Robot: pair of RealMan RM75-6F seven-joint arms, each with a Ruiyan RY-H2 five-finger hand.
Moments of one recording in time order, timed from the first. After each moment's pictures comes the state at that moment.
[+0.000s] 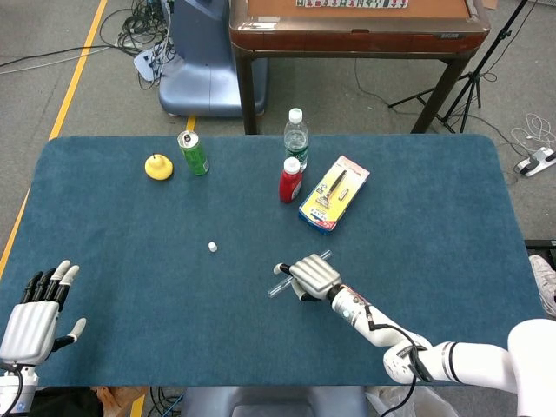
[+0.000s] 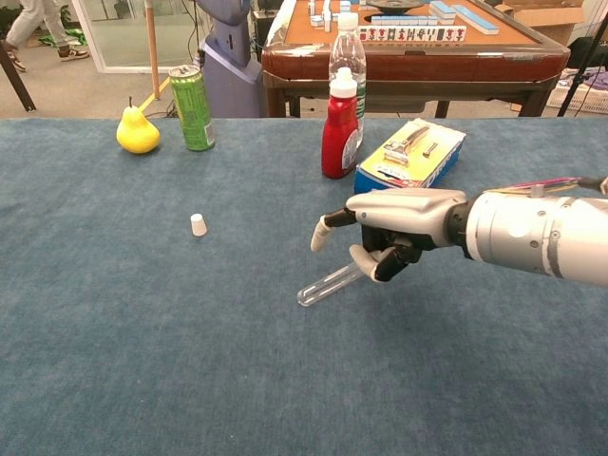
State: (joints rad) left arm -0.09 -1.11 -0.02 -1.81 1.45 1.47 0.30; right arm 0.85 -1.56 0.13 -1.54 -1.09 0.69 -0.30
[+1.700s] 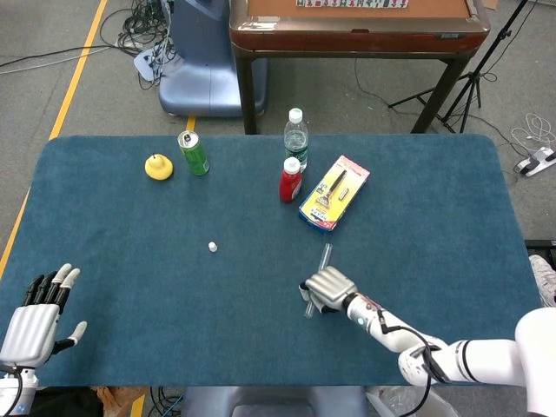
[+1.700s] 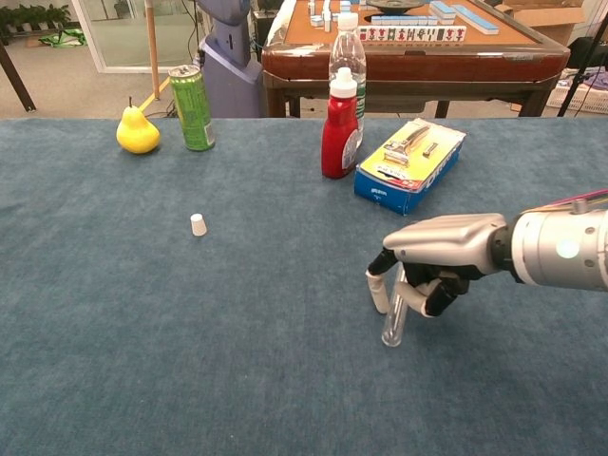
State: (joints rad) left arm -0.08 -1.11 -0.01 -1.81 1.45 1.46 0.27; right arm 0.91 -1.43 -0.04 -1.65 -0.97 0.67 -0.37
